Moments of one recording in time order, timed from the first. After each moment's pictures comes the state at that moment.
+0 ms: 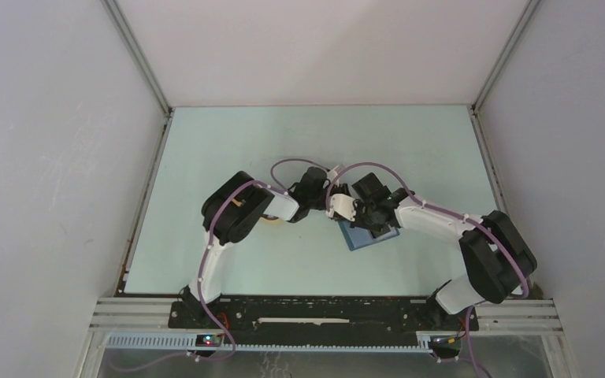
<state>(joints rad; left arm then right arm) -0.72 2.18 1.11 0.57 0.66 -0.95 0.63 1.51 0.86 -0.47 -0.03 -0.77</state>
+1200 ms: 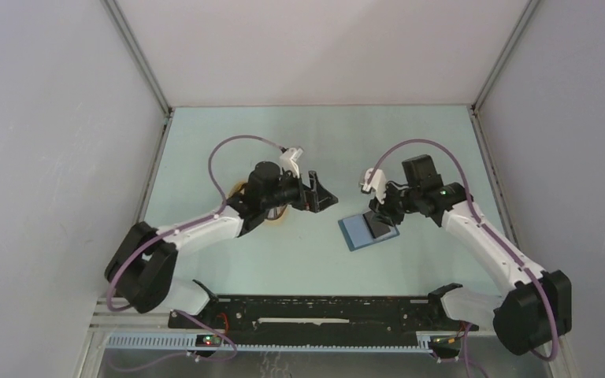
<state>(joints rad) -0.66 1.45 0.76 0.33 0.38 -0.59 0.37 1.19 0.90 -0.68 -0.54 -0.74</state>
